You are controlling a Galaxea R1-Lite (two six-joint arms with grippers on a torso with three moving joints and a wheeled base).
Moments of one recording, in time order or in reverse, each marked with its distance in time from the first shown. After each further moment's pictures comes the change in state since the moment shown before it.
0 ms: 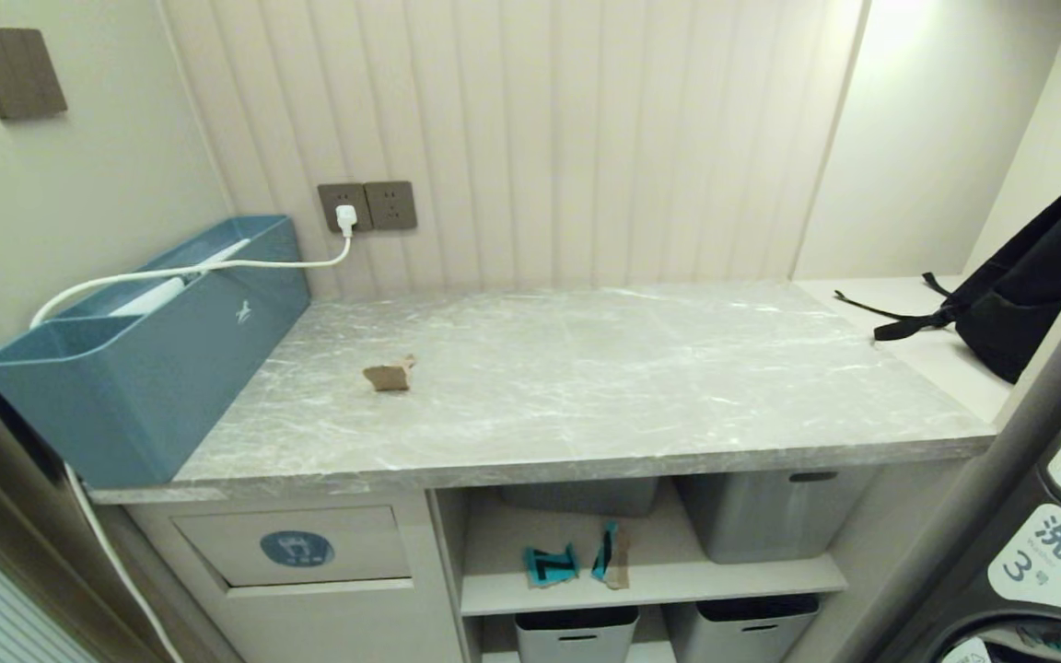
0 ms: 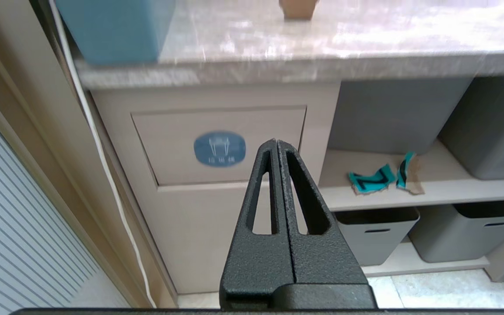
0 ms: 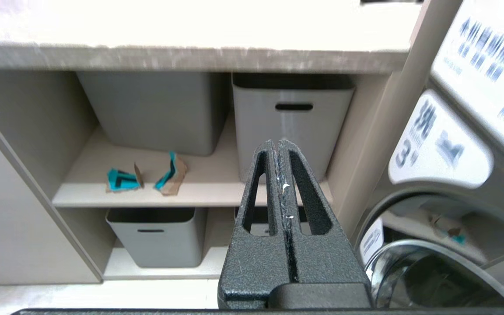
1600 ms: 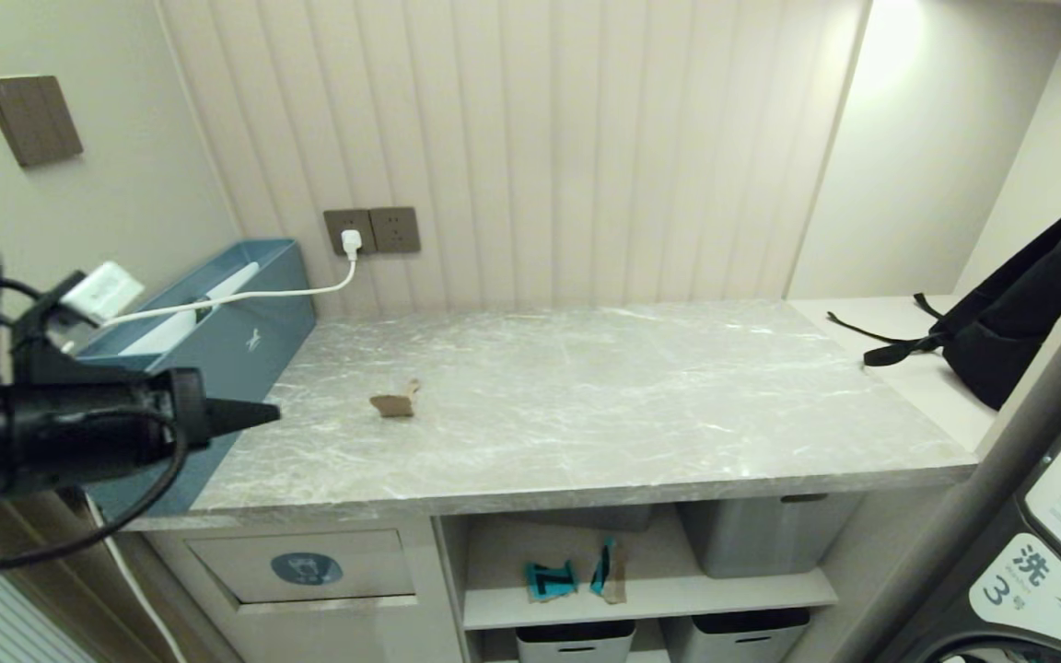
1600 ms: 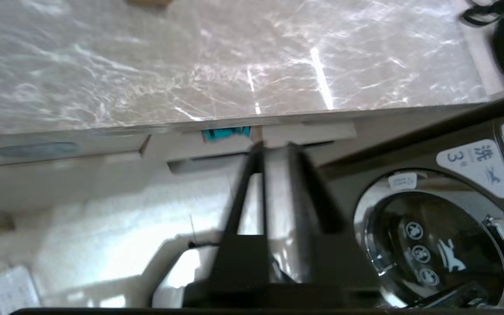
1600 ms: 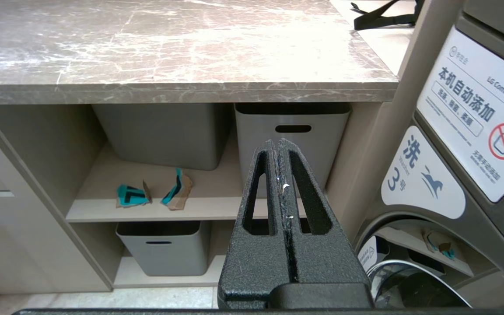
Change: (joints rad) left arm -0.105 1.382 -0.900 0.028 -0.328 -0.300; right arm 0.000 0.000 -0.001 0.000 0.000 0.017
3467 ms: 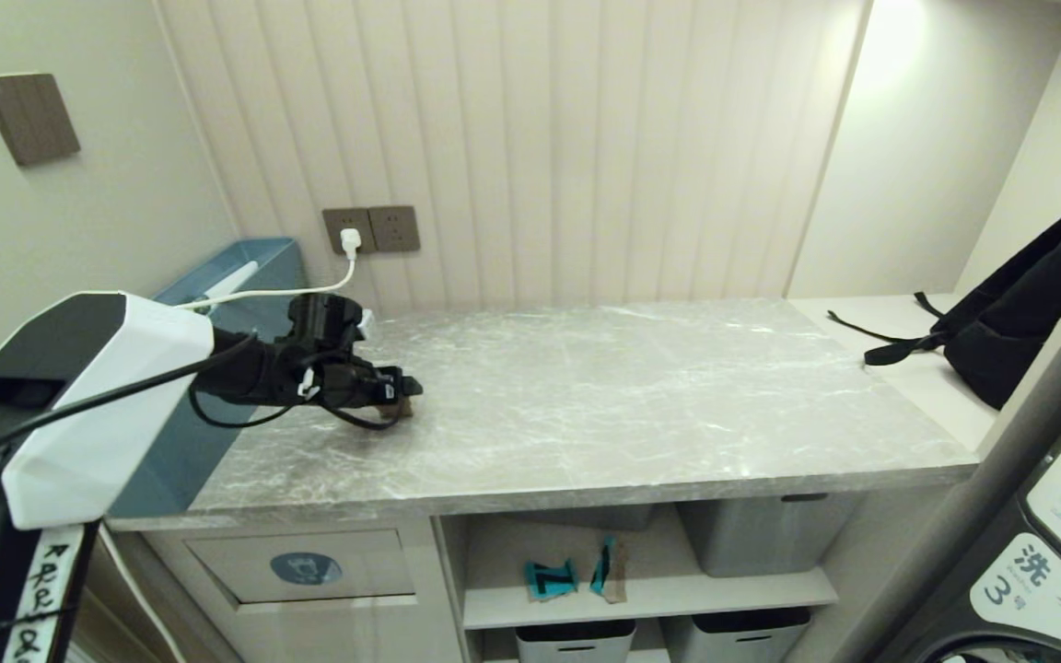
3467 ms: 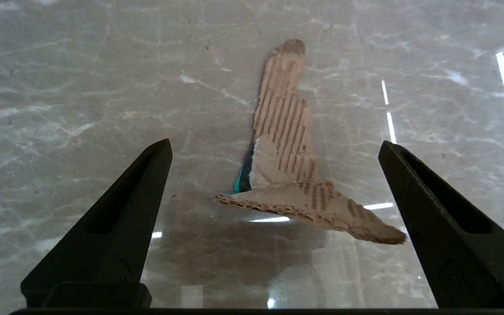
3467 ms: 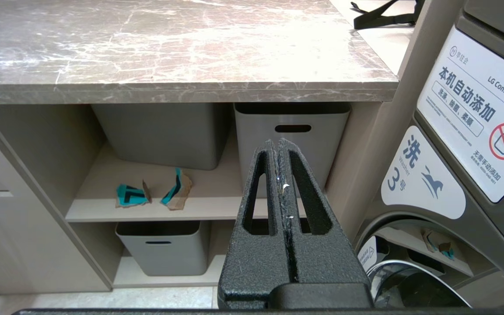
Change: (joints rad) left arm -0.045 1.002 -0.792 -0.094 0.285 0.204; right arm 0.000 0.000 0.000 -0.001 0.000 0.000
